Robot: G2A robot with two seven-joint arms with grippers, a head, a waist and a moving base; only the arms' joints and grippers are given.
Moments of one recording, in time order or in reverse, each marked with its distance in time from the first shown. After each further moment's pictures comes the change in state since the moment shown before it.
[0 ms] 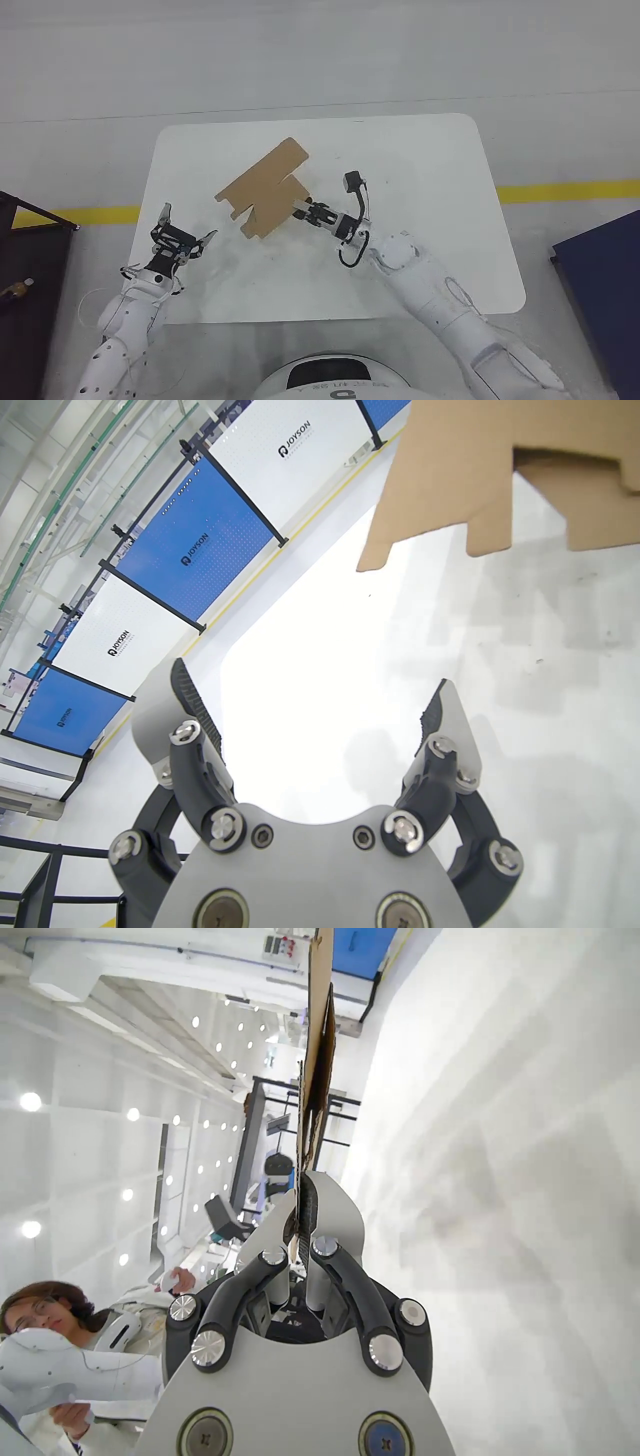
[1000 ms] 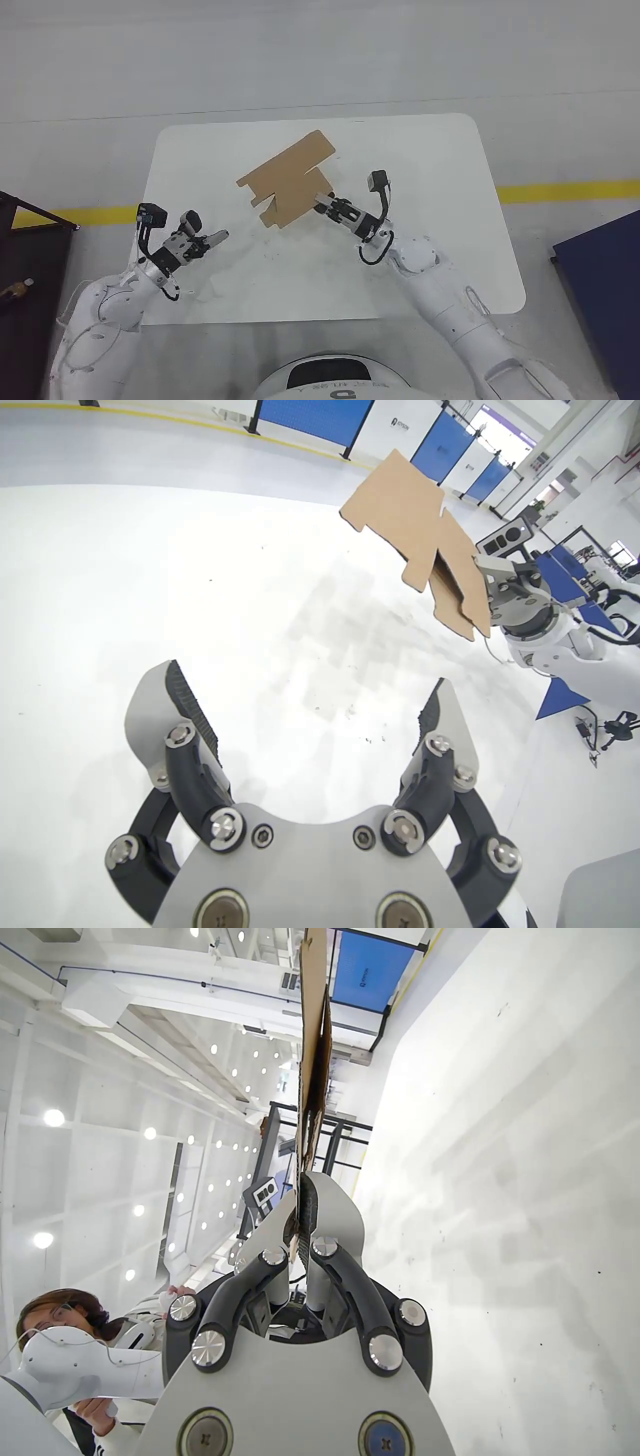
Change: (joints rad) left arm -0.107 0.010 -0.062 0.065 -1.110 -0.649 -0.657; right arm -0.094 0.044 0.125 -0.078 0.035 0.001 0.023
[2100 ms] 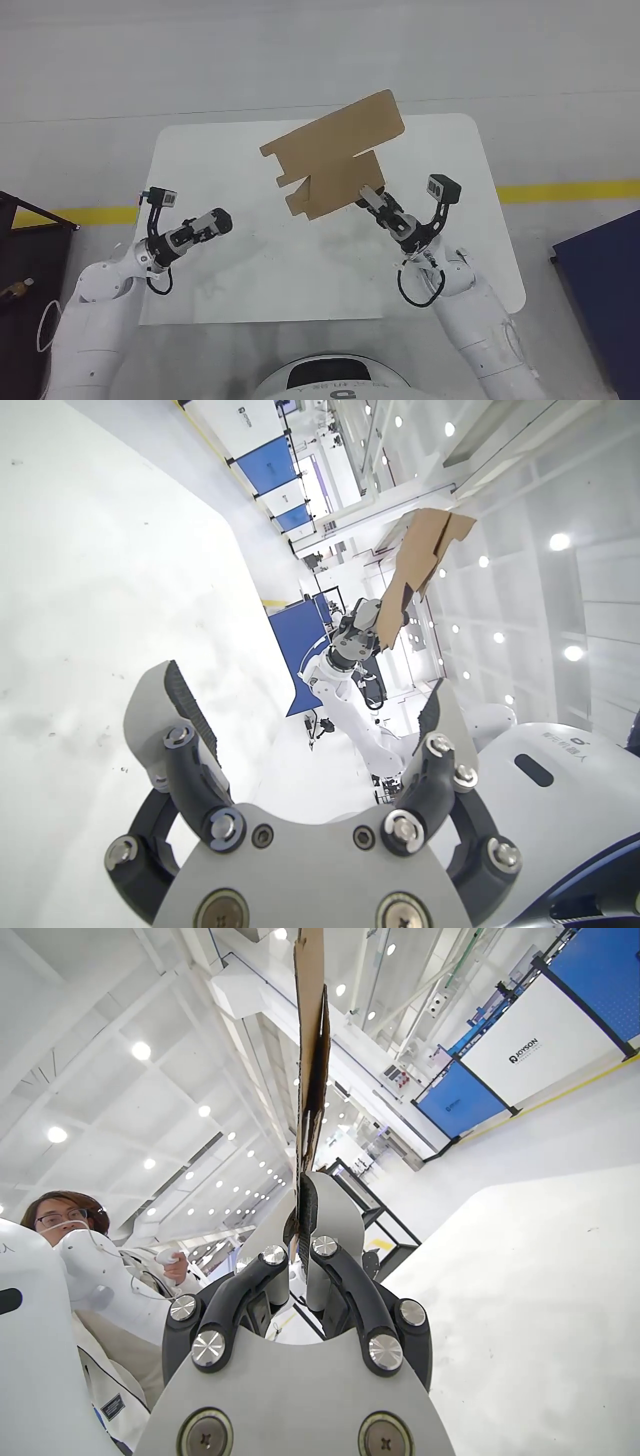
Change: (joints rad) left arm -0.165 0.042 0.092 0.095 -1.219 0.163 -0.854; right arm -0.244 0.053 0.221 -0.378 -0.191 -0.393 -0.175
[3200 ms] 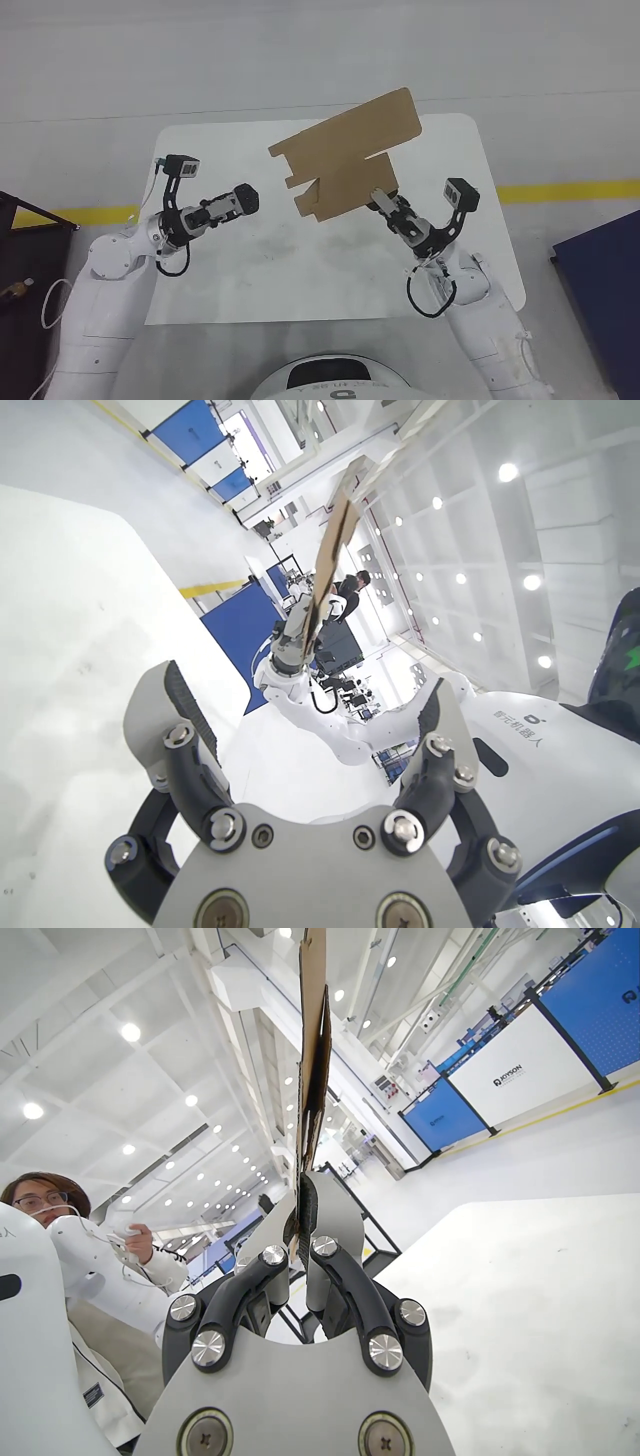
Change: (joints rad) left arm -0.098 -0.002 0.111 -0.228 -0.050 0.047 0.029; right arm -0.080 0.022 0.063 -0.123 -0.116 0.005 -0.064
